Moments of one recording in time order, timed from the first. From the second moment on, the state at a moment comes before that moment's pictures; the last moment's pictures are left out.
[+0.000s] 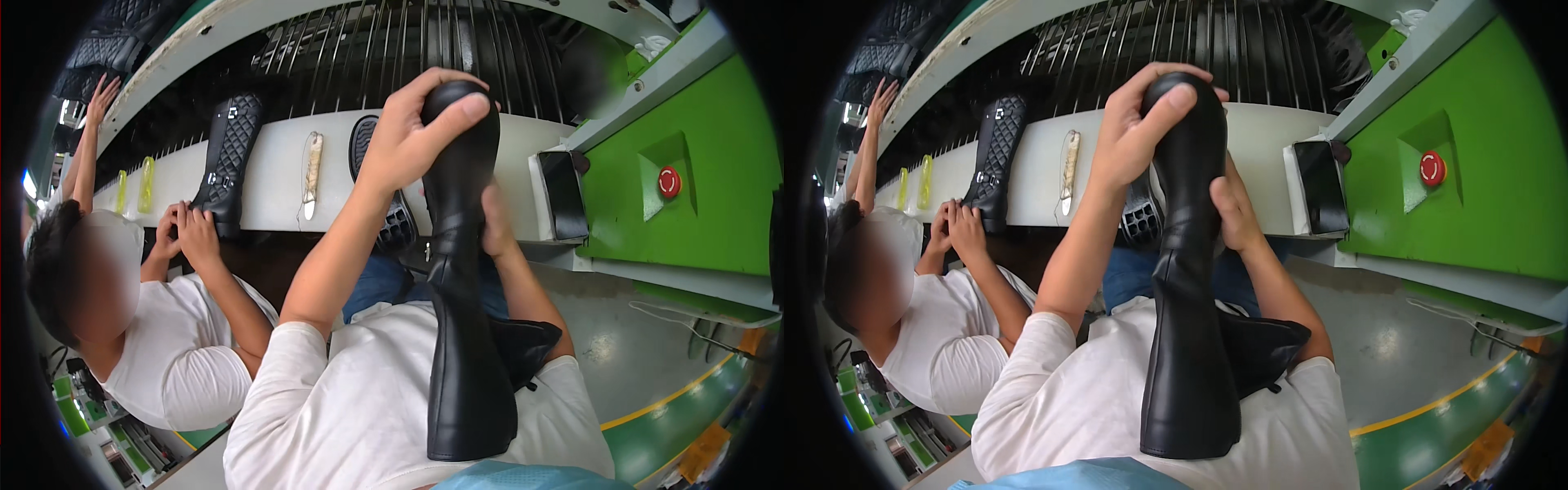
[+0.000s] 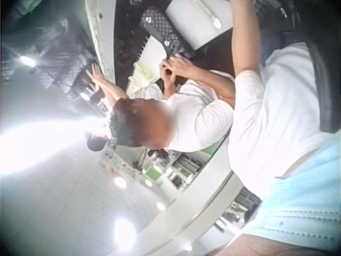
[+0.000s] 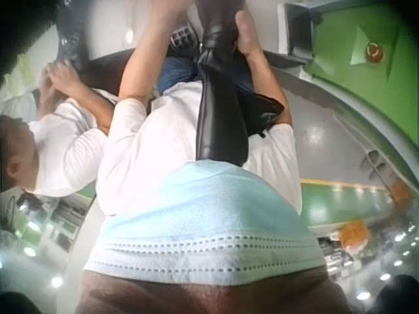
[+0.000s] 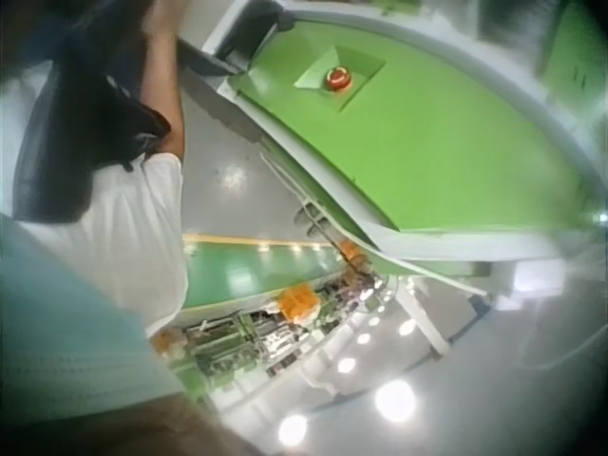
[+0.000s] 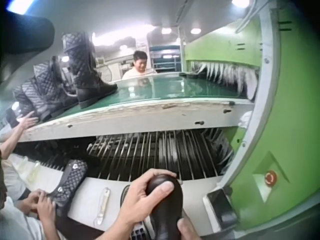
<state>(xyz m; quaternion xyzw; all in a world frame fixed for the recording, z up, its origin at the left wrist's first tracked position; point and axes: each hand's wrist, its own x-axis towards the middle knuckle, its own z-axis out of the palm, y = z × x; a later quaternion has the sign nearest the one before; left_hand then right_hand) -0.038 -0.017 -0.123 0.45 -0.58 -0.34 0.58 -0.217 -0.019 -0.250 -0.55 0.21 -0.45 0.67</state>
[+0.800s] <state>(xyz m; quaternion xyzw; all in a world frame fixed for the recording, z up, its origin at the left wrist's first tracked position) 0.048 0.012 -0.135 0.48 -0.47 -0.35 0.65 -0.236 0.025 -0.225 -0.23 0.03 -0.29 0.93</state>
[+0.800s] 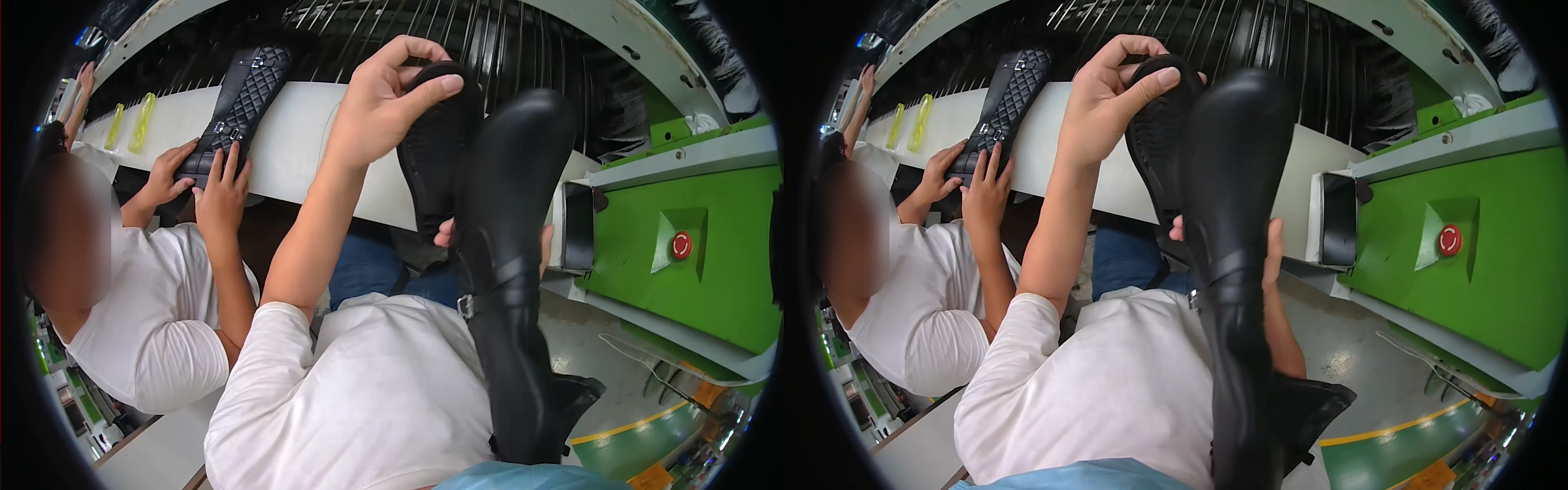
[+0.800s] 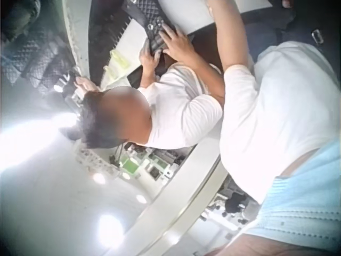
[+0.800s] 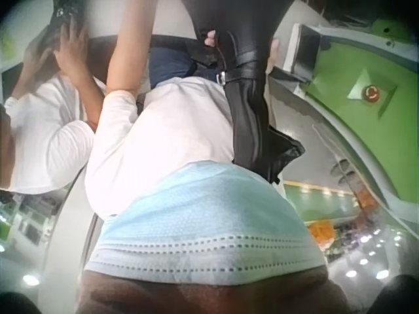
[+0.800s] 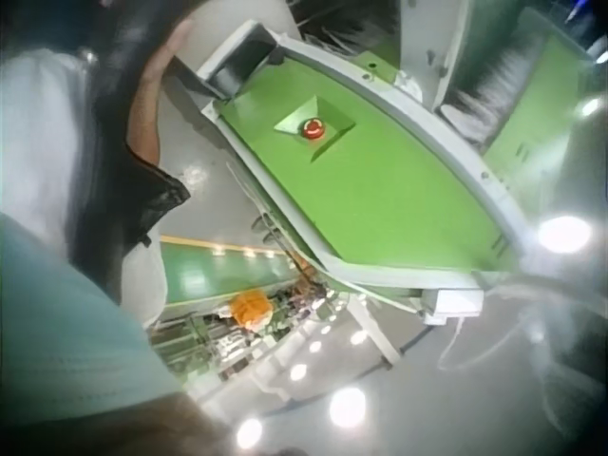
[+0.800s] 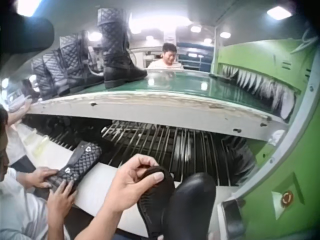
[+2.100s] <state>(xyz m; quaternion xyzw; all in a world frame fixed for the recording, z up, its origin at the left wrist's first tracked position) -0.002 0.041 -0.117 0.40 -0.56 -0.27 0.67 -0.228 0.035 -0.242 -0.47 0.16 -0.26 0.83</state>
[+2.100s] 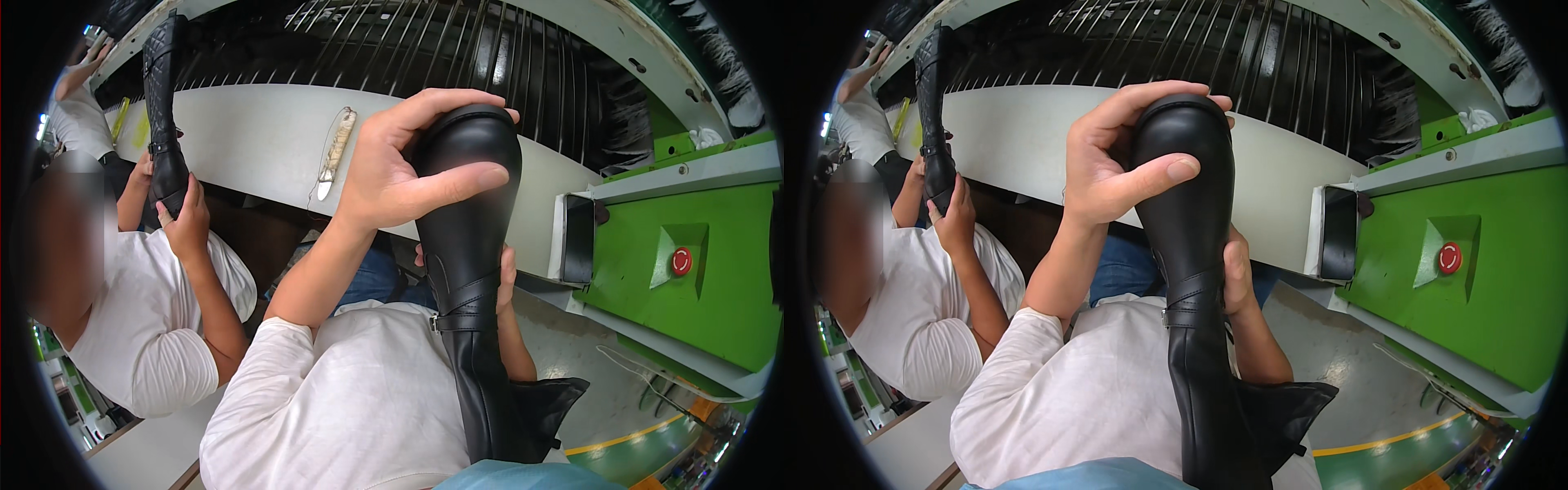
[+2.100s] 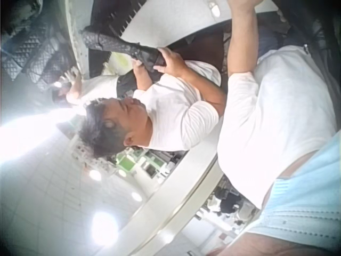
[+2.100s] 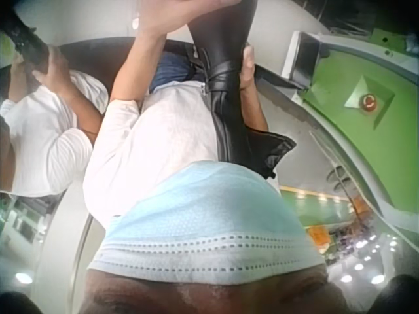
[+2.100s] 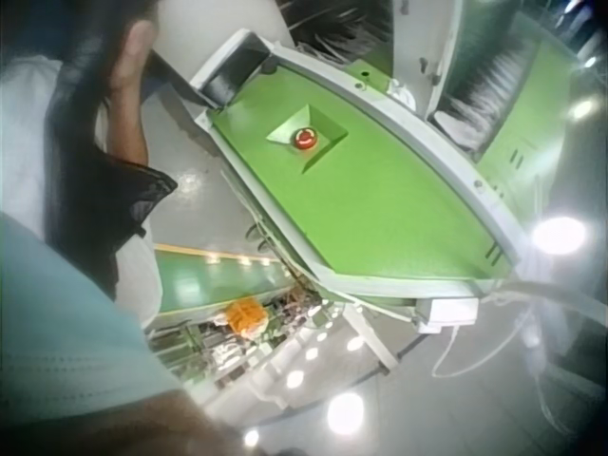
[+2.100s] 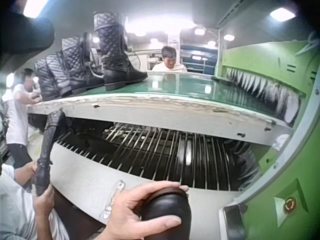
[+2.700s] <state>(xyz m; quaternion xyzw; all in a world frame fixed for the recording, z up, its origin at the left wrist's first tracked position) -0.014 0.053 -0.106 0.41 -0.50 -0.31 0.69 -0.234 0.035 -0.244 -0.50 0.16 -0.26 0.81</state>
